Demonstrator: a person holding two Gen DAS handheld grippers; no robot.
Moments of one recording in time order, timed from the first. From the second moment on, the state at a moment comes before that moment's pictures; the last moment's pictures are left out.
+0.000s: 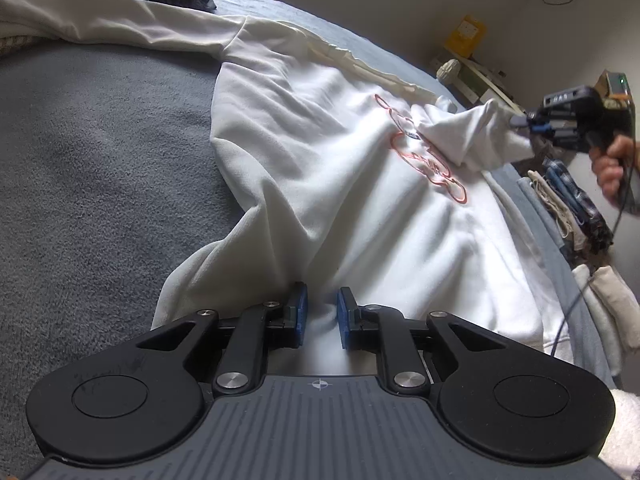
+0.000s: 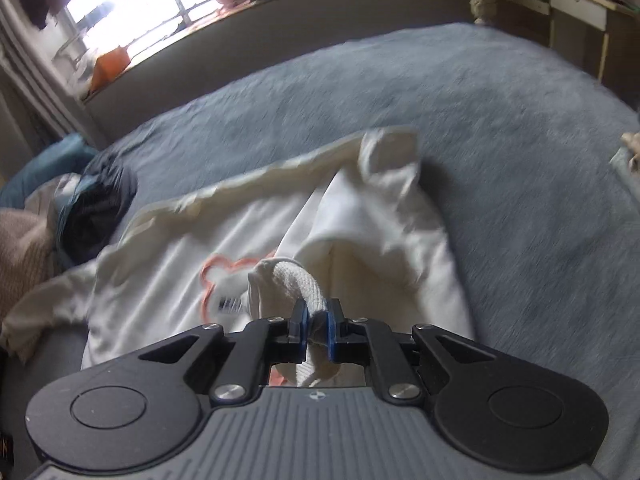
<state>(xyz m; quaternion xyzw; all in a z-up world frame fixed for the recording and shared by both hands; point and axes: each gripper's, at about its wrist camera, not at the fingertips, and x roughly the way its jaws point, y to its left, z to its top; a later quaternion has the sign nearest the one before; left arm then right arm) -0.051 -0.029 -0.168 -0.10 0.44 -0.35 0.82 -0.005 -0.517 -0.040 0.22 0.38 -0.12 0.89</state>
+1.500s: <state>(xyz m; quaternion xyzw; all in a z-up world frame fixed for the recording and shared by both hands) -0.048 0.048 -0.146 -0.18 0.49 -0.30 0.80 -0.257 -0.517 -0.177 0.46 0.53 -0.08 0.71</state>
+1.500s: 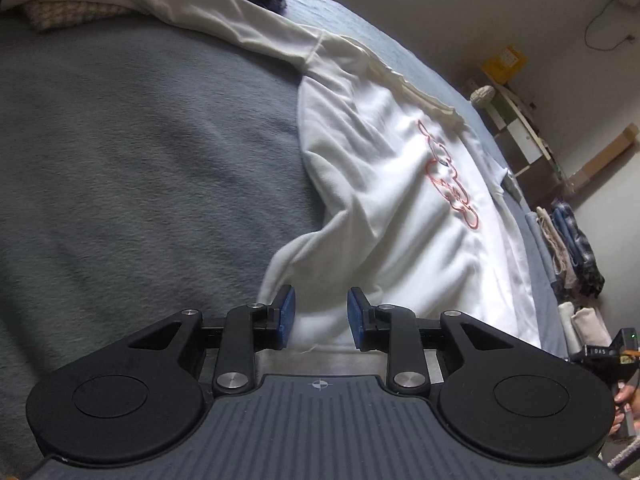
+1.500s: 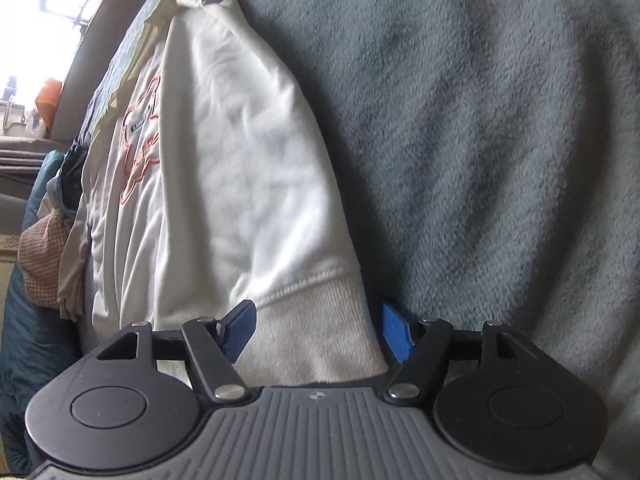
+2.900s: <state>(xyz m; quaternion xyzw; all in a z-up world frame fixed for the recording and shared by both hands) -0.089 0.035 -0.155 -0.24 0.65 -0.36 0.63 -0.333 -0.554 -0.085 0.45 0.43 -0.15 0.77</state>
